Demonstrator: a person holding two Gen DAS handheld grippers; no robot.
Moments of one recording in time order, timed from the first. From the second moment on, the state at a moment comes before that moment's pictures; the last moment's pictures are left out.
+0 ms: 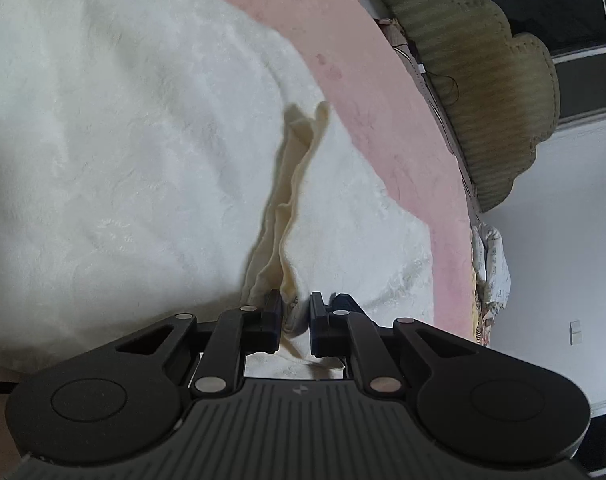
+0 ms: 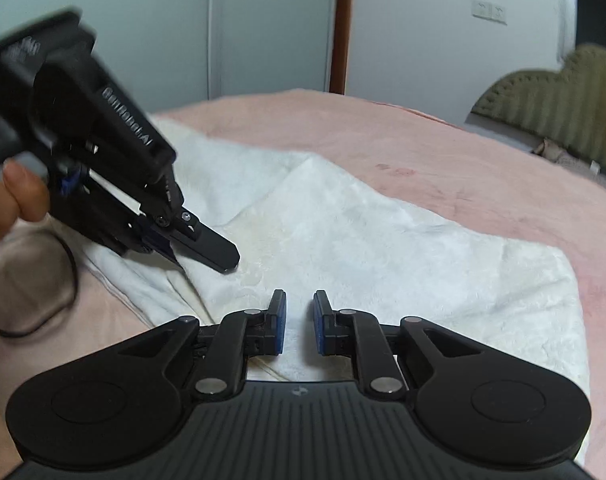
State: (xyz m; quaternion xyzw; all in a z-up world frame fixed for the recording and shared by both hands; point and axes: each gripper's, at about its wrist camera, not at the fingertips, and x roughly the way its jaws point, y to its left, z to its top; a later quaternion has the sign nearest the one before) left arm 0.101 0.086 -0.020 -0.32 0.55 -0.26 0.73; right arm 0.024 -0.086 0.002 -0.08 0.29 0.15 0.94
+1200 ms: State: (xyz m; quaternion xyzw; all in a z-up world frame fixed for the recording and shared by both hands) left arm 0.024 0.307 0.043 -0.36 0.37 0.01 0.86; right arm 0.011 0.012 0.028 -0.13 0.24 0.26 0.93
